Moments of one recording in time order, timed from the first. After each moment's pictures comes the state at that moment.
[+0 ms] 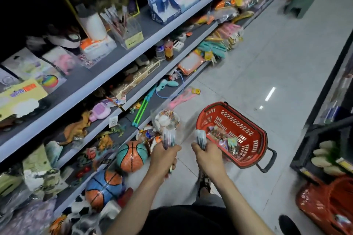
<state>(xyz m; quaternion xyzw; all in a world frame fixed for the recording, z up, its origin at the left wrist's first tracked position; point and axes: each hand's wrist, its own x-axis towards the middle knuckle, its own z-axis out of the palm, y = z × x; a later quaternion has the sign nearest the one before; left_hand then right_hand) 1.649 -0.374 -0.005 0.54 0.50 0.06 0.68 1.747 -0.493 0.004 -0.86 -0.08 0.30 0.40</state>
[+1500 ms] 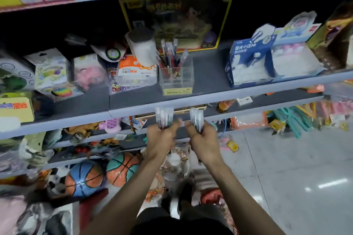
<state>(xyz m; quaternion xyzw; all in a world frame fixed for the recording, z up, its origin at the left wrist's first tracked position) 1.939 -0.057 0.027 0.31 0.64 0.37 0.60 2.061 -0.086 0.008 -0.70 -0.37 0.45 0.41</state>
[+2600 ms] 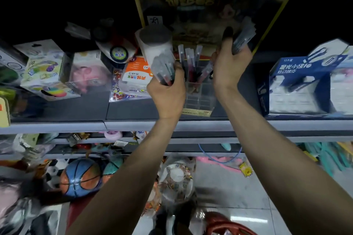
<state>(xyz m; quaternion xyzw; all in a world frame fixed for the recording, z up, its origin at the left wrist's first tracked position) 1.977 0.134 0.009 0.32 0.58 0.68 0.31 2.083 0.189 0.035 -0.53 -0.30 0.34 0.71</state>
